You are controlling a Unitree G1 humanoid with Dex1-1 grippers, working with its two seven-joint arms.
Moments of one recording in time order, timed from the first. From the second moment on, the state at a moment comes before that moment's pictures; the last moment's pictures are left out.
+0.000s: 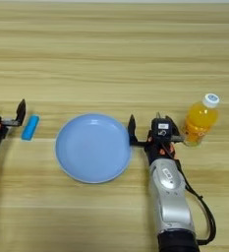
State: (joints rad) left arm -0.32 0.13 0.19 0.81 -0.15 -0.60 -0.29; right arm -0.03 -0.03 -0.10 0.16 0.05 -0.10 0.05
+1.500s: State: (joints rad) left arm -0.16 0.07 0.05 0.69 -0.10 -0.51 -0.28; right arm -0.03 -0.03 -0.10 0.16 0.06 -0.10 0.05
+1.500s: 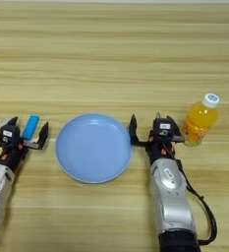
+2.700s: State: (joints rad) left arm -0.28 0.08 0.07 0.89 -0.07 -0.49 -0.24; right arm -0.03 -0.03 -0.10 0.16 0.06 -0.10 0.05
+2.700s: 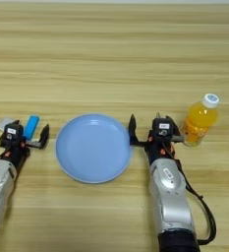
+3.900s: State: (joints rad) left arm -0.37 0.09 0.03 1.07 -0.04 -0.56 -0.20; right arm -0.03 -0.03 -0.10 0.16 0.06 -0.10 0.05
